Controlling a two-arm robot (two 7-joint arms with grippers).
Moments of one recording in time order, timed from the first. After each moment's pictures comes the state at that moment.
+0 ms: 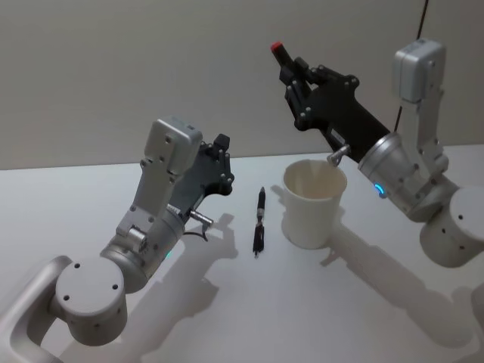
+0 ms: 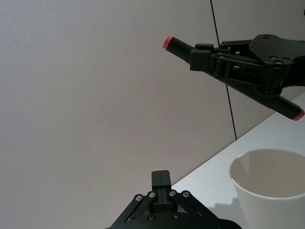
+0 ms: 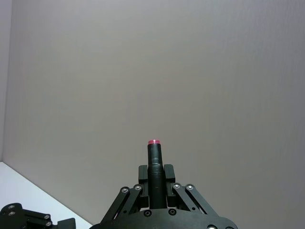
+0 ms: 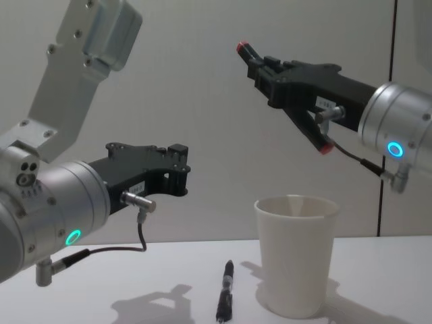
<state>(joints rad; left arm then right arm) -0.24 0.38 0.45 -1.63 -0.20 0.01 -0.01 0.41 0.15 -0.36 -1.41 0.22 -0.18 0.35</state>
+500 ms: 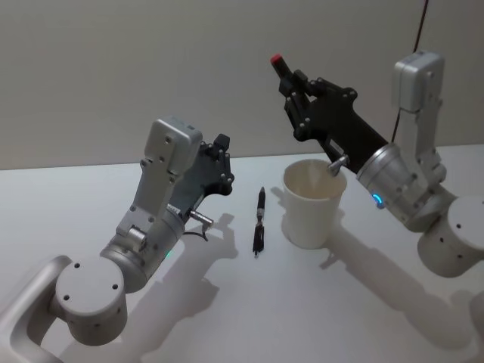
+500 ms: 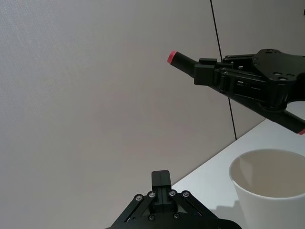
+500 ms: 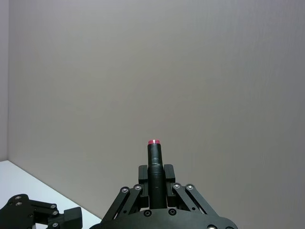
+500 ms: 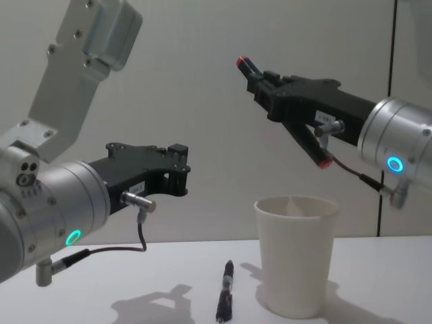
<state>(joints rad) -0.24 0.38 0.45 -1.63 -0.20 0.01 -0.01 0.39 0.16 -0.37 -1.41 0.24 -0.17 0.34</state>
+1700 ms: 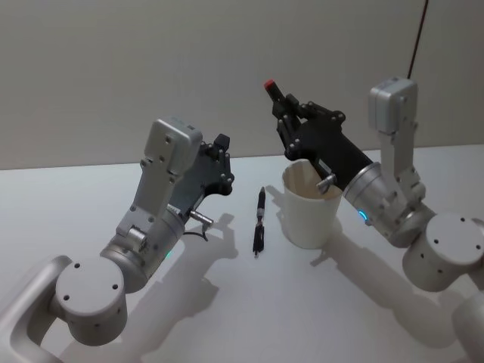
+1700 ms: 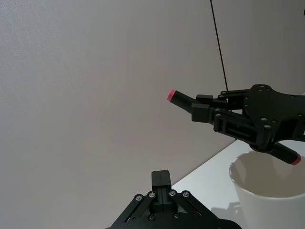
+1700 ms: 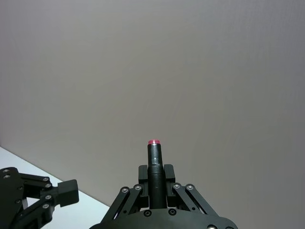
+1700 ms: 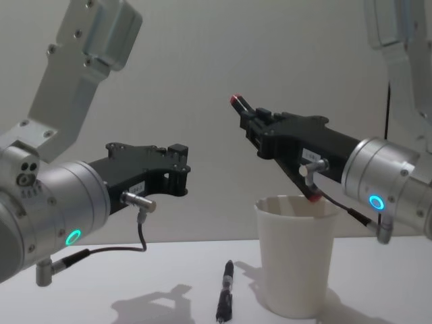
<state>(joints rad) -0.24 0.38 0.45 -1.63 -0.20 0.01 -0.01 0.39 0.13 -0.39 -1.32 0.21 -0.20 0.30</state>
